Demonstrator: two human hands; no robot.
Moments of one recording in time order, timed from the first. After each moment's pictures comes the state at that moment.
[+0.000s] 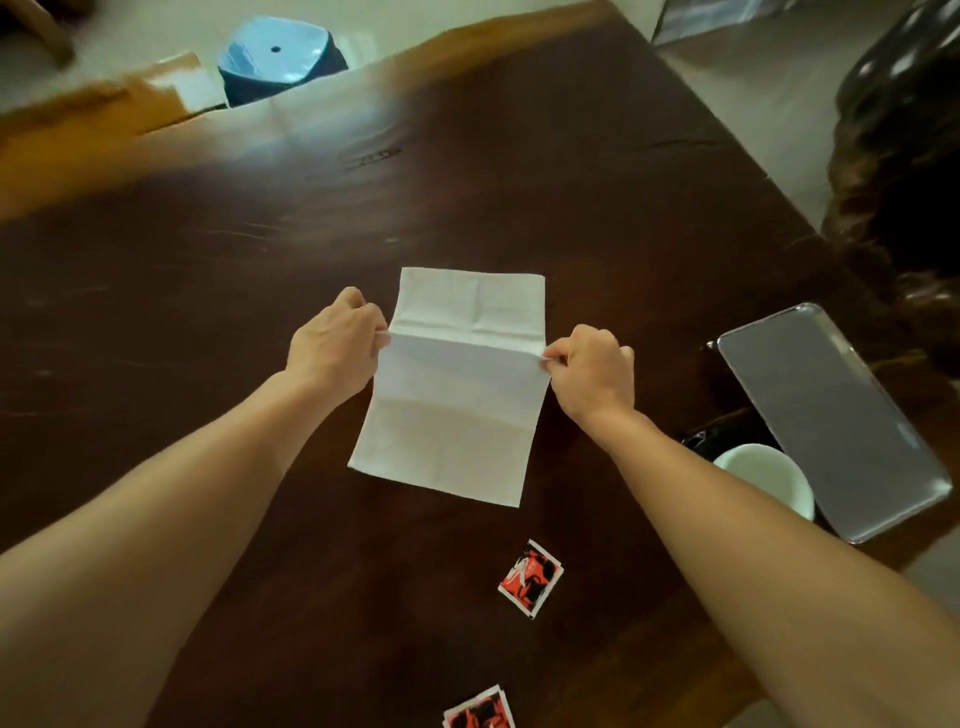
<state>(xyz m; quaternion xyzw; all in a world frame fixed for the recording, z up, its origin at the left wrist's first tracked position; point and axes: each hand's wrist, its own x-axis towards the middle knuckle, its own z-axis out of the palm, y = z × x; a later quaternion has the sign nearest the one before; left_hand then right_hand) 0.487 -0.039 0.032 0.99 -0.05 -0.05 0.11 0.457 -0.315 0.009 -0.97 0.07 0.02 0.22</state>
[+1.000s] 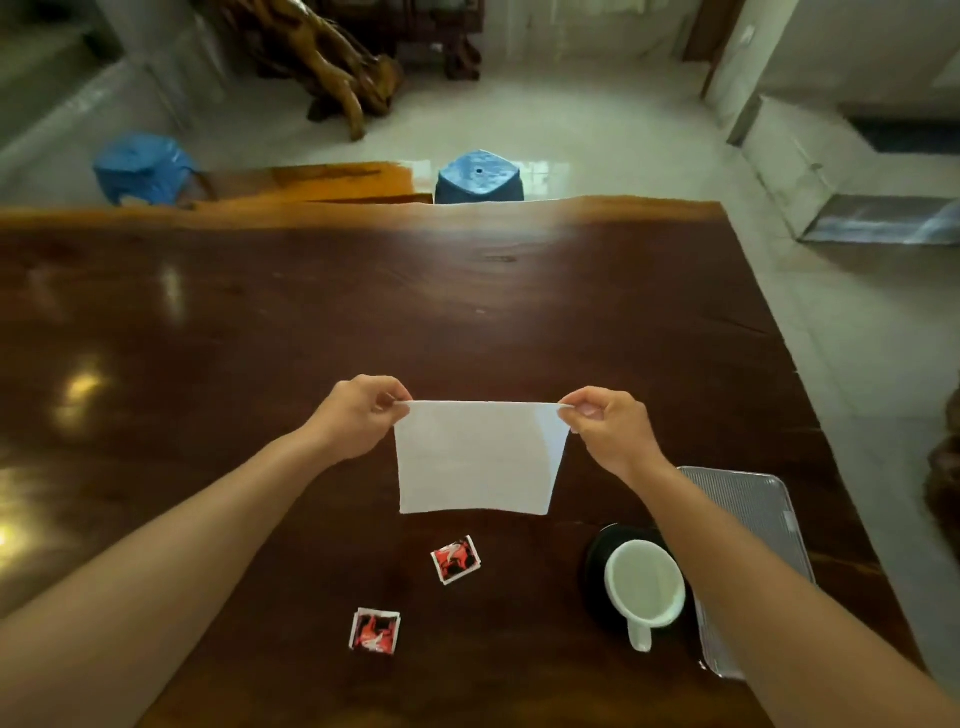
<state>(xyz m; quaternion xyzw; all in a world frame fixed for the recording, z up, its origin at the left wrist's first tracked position) 0.312 -0.113 0.180 0.93 0.18 -0.04 0.33 0.430 -0.409 0.156 -0.89 -0.15 0.13 0.42</state>
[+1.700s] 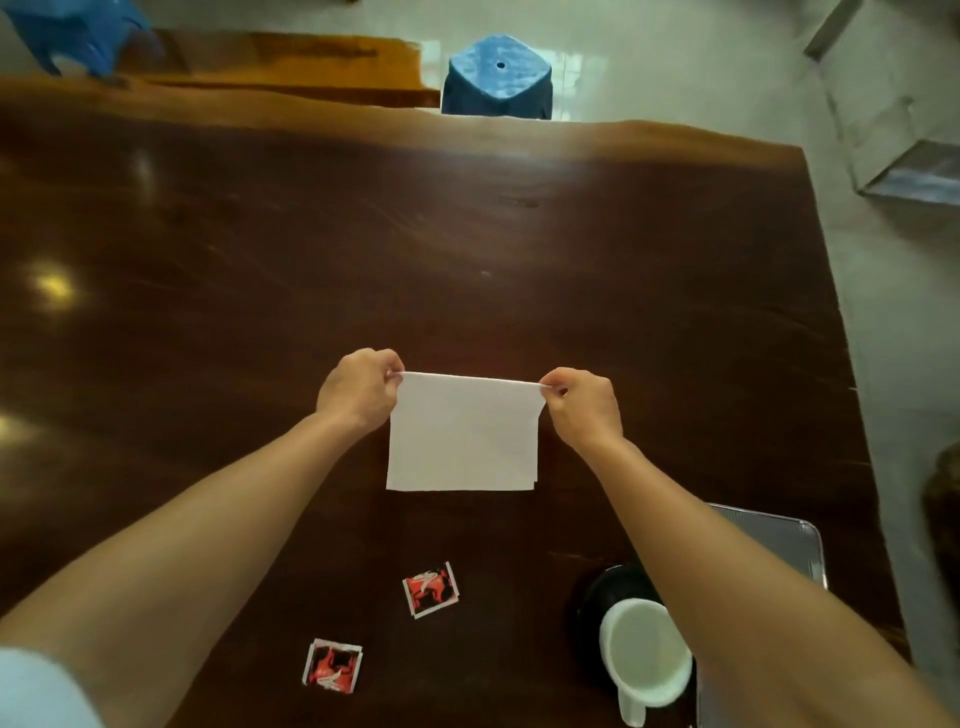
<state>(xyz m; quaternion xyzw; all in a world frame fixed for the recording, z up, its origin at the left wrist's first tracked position) 0.420 -0.085 0.075 0.93 0.29 -0.05 0.23 0.539 -0.327 0.046 -0.94 -0.11 0.17 0.28</state>
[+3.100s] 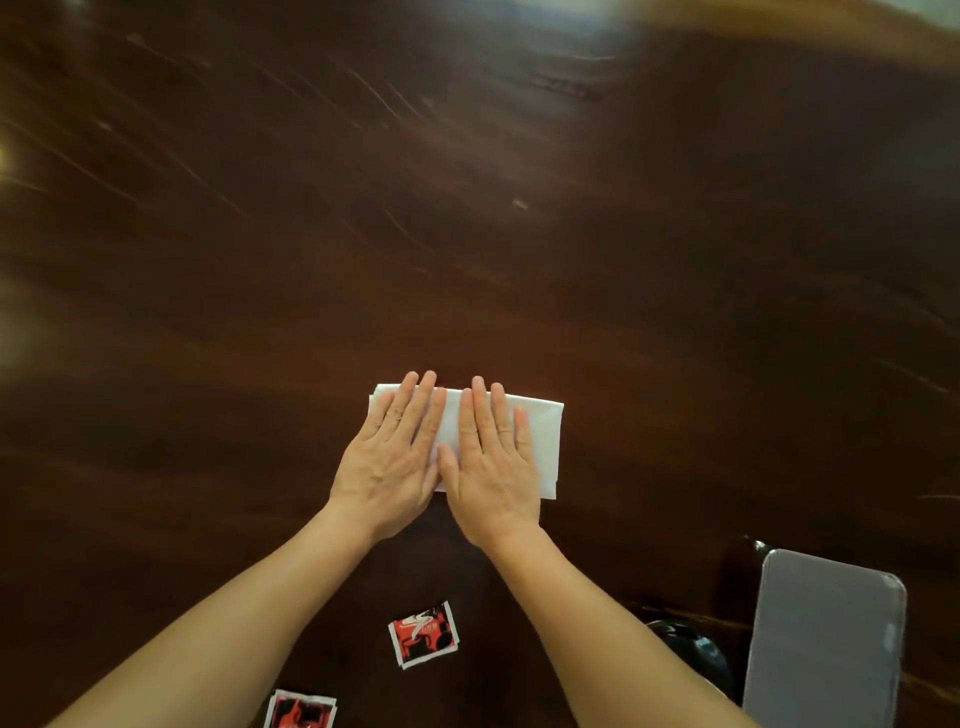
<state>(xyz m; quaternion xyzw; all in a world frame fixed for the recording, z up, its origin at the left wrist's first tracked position) 0.381 -0.118 -0.064 0.98 0.05 -0.16 0.08 0.447 -0.258 -0.084 -0.92 -0.35 0.19 0.05</state>
